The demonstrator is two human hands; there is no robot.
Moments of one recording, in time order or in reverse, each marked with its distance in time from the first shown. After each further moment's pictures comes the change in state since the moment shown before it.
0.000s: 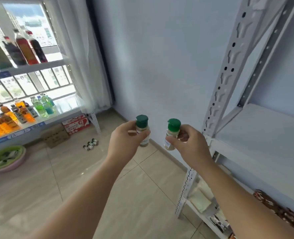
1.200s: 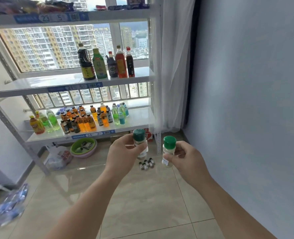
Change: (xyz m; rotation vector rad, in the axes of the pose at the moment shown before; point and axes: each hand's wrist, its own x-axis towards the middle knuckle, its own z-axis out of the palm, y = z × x) left_hand 0.300 -0.127 -0.196 0.117 0.518 -0.213; right_hand 0.344 -0.062 0.328 0.211 -0.549 -0.219
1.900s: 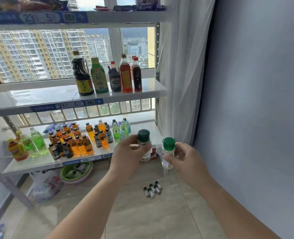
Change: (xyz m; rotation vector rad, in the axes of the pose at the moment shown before) left_hand 0.273 -0.068 -0.047 -0.049 -0.052 0.018; right_hand 0.243 -0.016 0.133 -0.061 0.004 -0.021
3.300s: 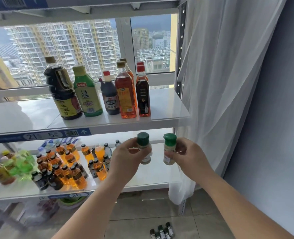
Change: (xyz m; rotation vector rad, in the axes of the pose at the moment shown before) left_hand 0.385 -0.032 0.079 0.004 0.093 -0.072; right_hand 0.441 0.105 0.031 0.026 -0.151 -0.125
